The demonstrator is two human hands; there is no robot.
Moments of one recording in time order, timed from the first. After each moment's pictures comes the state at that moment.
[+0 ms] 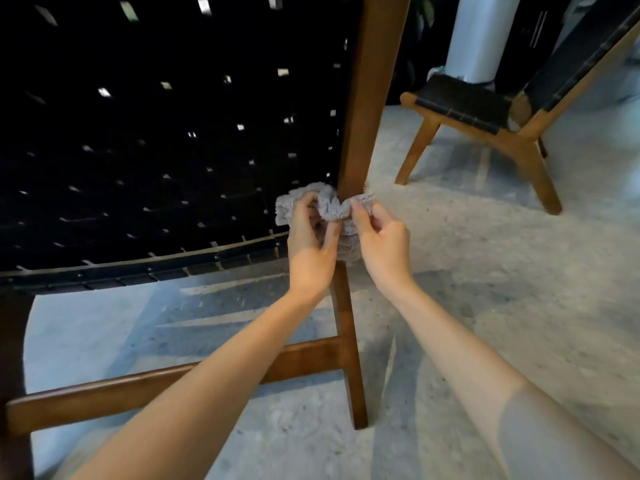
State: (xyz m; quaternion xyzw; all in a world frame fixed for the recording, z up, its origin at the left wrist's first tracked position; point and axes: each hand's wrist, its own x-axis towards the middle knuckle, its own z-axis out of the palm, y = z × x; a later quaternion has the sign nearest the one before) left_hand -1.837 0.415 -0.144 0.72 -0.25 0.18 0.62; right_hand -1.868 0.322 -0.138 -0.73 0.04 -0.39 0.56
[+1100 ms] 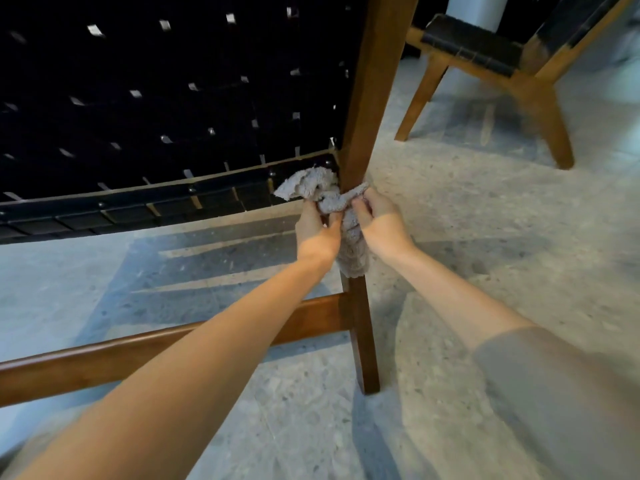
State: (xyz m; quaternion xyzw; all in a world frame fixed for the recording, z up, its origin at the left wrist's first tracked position) left_hand -1.797 0.405 -0.252 0.81 -0.10 0.03 0.57; right_hand -1.830 0.312 -0.244 -0.86 0.10 -0.24 0.45
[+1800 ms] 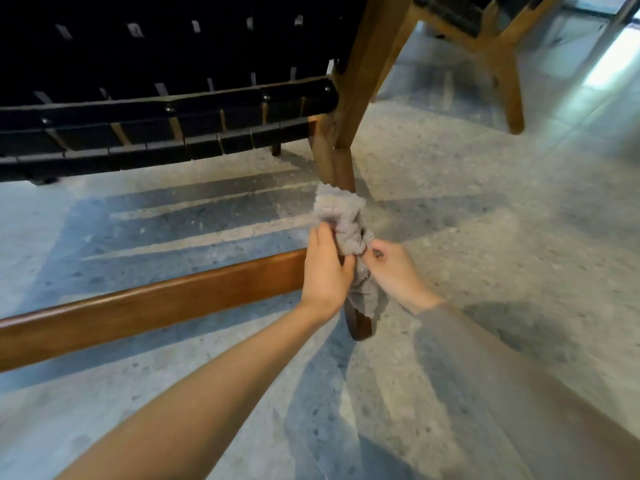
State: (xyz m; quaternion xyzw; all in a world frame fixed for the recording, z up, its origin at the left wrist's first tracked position) left_hand -1.864 0.440 -0.350 0.83 -0.27 0.00 0.50; right_hand -1.917 0.330 -0.347 -0.87 0.22 -0.12 0.42
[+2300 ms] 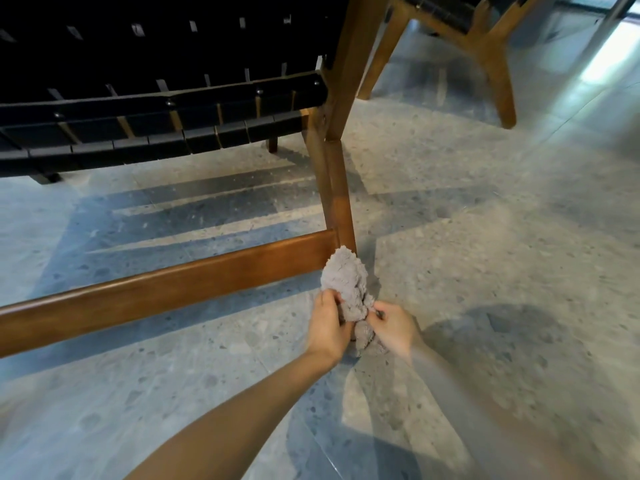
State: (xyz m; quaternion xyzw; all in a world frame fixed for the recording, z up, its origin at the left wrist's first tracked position) left_hand -1.931 0.465 -0.424 0.84 -0.24 -0.16 0.46; right_hand -1.998 0.350 -0.414 -0.85 0.33 0.01 0.40
